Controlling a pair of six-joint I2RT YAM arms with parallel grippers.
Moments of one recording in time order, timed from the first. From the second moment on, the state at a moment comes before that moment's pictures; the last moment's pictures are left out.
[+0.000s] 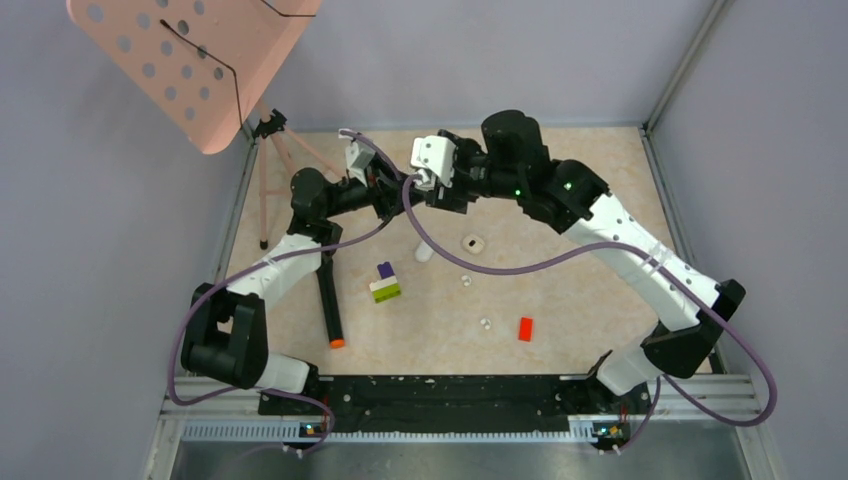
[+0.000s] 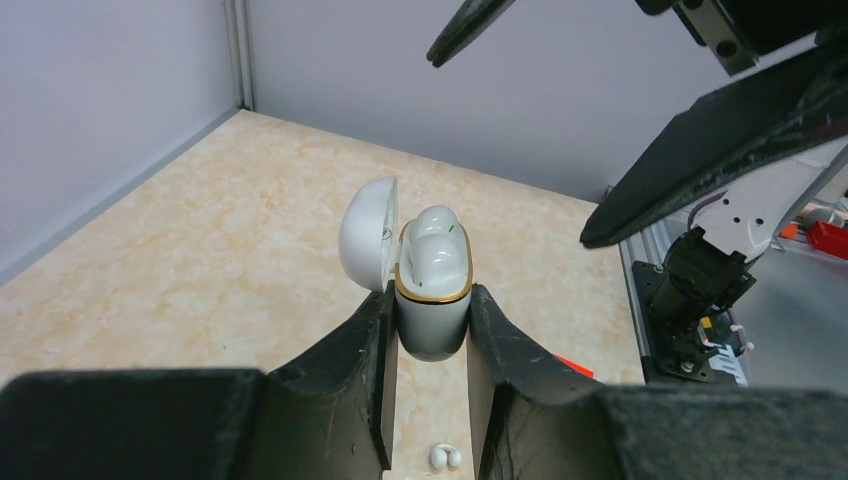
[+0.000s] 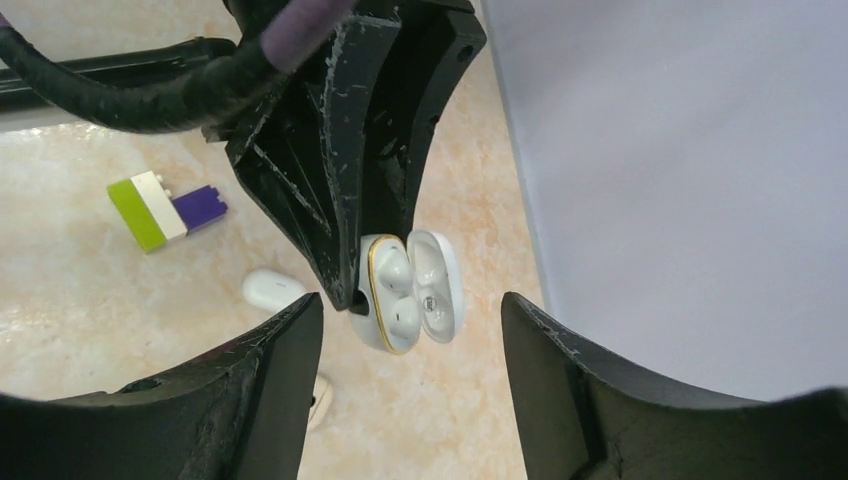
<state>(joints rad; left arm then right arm) -0.29 1.42 0.88 0.89 1.04 -0.46 0.85 1.50 1.74 -0.63 -0.19 -0.75</state>
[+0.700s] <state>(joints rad) -0.30 1.43 0.88 0.88 1.12 -0.42 0.71 1.60 1.82 -0.84 -0.50 -0.66</state>
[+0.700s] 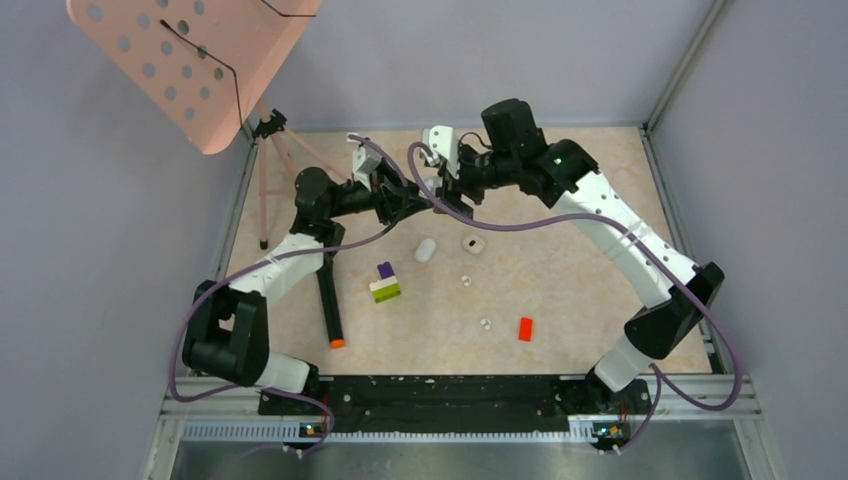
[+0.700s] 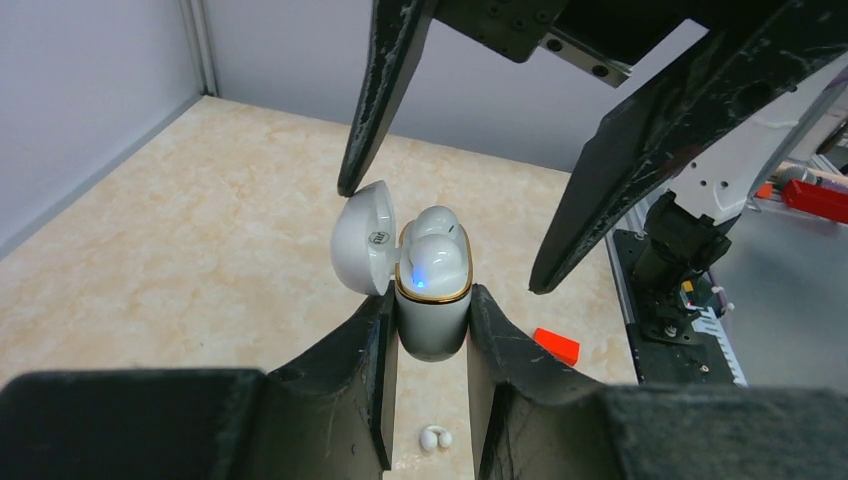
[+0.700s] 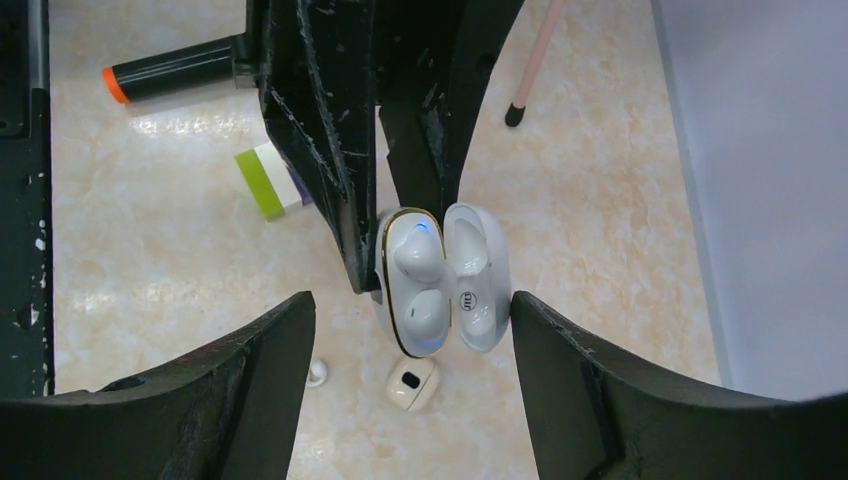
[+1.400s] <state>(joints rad) -0.32 1.57 0.90 0.78 0.97 -0.41 0.62 1.42 1.57 -0.73 -0.47 -0.55</state>
